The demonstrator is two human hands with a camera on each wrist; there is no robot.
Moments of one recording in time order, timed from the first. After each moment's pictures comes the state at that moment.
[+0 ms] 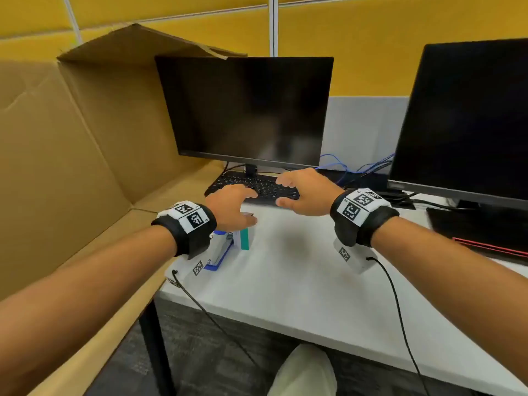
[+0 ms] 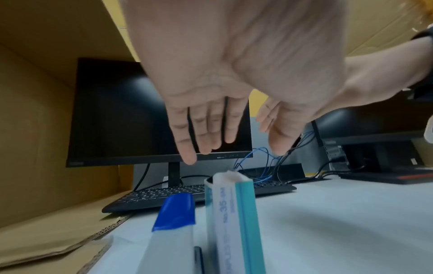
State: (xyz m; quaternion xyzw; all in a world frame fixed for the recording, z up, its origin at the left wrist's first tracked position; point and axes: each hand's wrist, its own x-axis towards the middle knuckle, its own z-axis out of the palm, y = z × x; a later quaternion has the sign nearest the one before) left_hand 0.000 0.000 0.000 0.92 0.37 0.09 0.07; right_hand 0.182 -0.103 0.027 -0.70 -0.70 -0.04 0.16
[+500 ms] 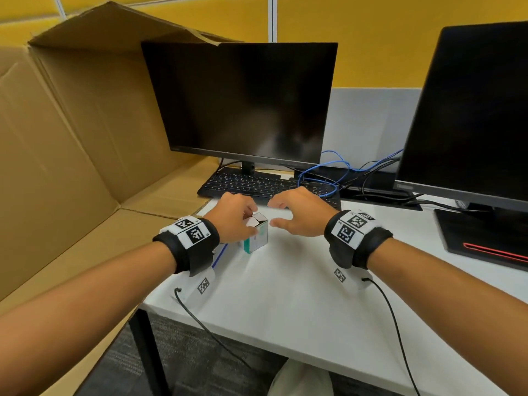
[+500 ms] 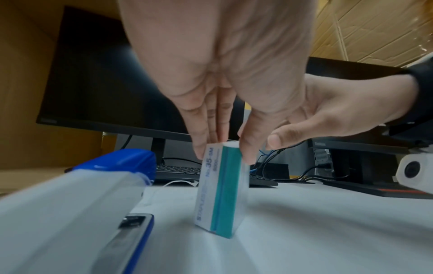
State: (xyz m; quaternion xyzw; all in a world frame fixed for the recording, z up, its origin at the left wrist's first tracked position) left_hand 0.026 0.009 -0.024 0.89 0.40 0.11 0.16; right_hand 0.195 -0.079 -0.016 -0.68 -0.72 0.01 0.13
